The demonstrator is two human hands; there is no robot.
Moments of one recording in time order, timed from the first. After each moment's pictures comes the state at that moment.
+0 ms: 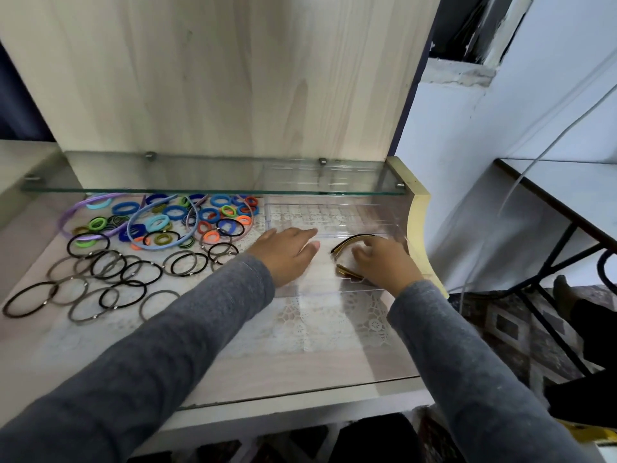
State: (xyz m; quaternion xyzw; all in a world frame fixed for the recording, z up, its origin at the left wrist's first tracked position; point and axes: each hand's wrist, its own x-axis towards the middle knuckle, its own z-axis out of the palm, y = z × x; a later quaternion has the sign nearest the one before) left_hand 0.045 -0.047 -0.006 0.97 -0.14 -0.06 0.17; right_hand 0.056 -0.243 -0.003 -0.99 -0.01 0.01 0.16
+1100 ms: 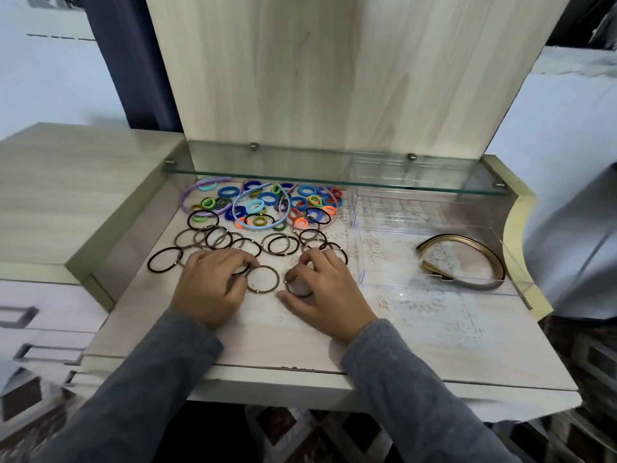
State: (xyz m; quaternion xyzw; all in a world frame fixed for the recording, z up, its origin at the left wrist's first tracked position) left_hand -0.080 0.136 -0.054 0.96 -0.01 0.21 0.19; right_hand -0.022 -0.072 -0.058 -0.88 -0.38 -0.16 0.23
